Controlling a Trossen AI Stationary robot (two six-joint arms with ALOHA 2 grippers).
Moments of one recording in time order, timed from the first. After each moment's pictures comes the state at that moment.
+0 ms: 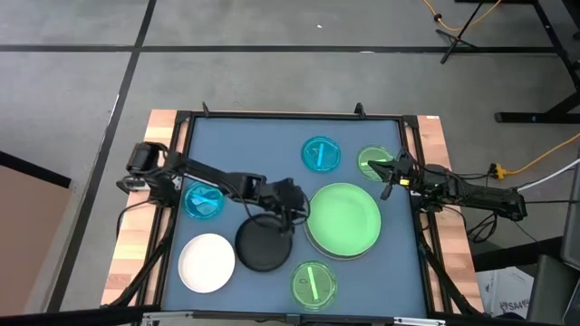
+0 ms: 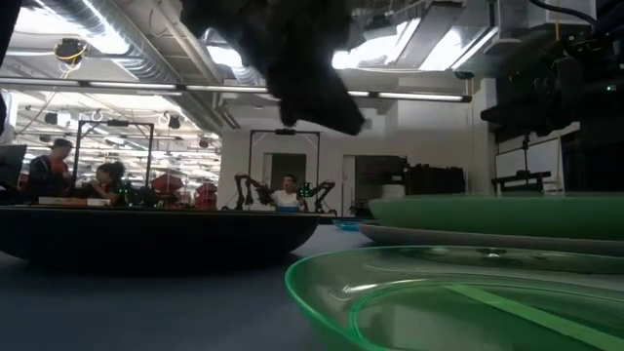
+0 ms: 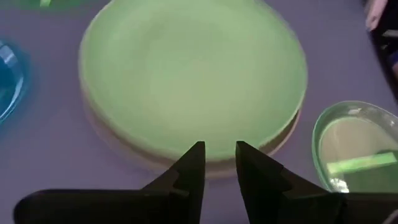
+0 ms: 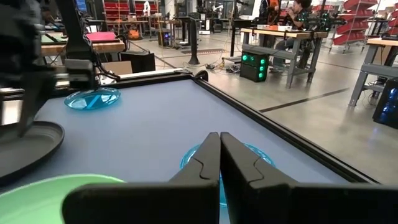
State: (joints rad) left arm -0.11 1.77 1.16 -0.12 -0.04 -0.25; right arm -0.11 0.02 0.06 -0.11 0.32 0.02
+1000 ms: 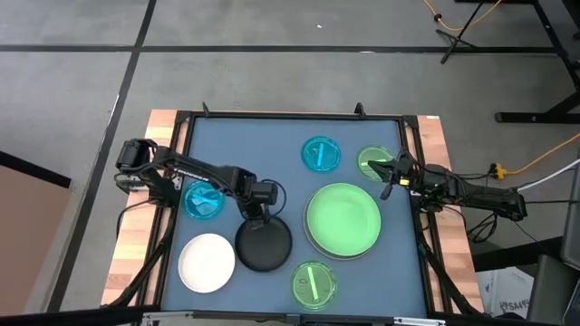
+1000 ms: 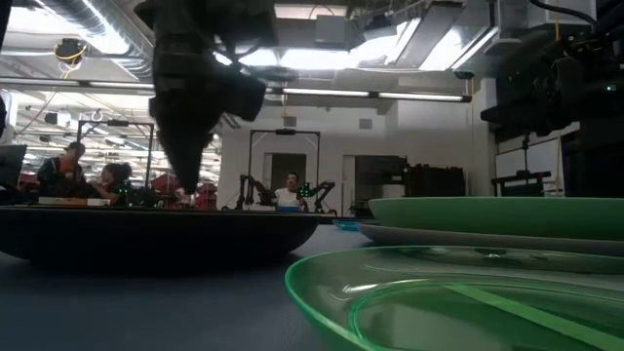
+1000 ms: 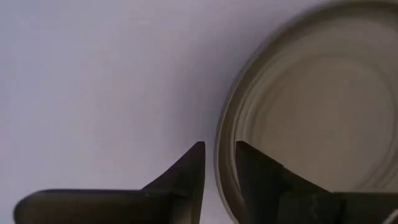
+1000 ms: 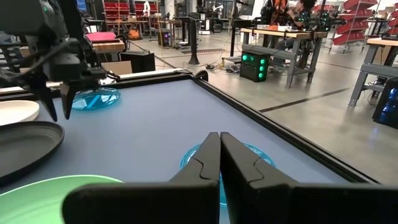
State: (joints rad) left arm -0.08 1.68 1.08 -0.77 0.06 -0.55; right arm -0.11 0.02 0.06 -0.11 0.32 0.02
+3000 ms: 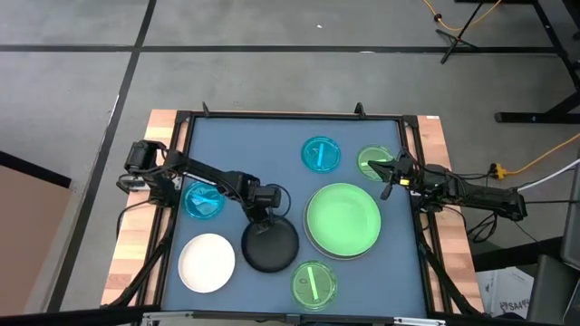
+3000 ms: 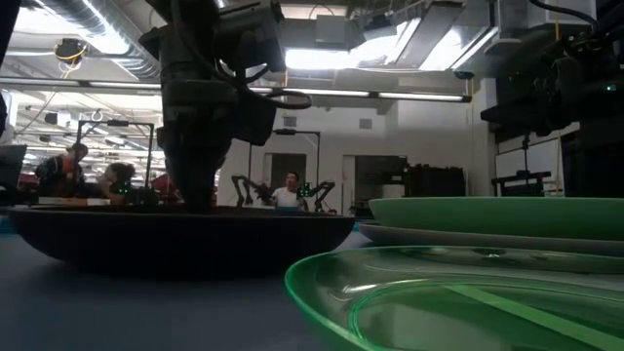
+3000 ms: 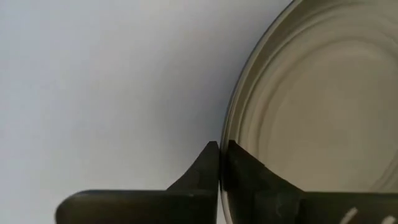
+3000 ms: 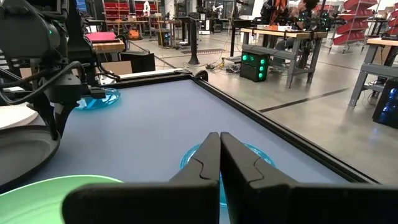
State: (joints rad) left arm -0.08 1.75 1.03 -0.59 0.10 -0.54; right arm -0.11 0.02 0.06 -0.11 0.32 0.02
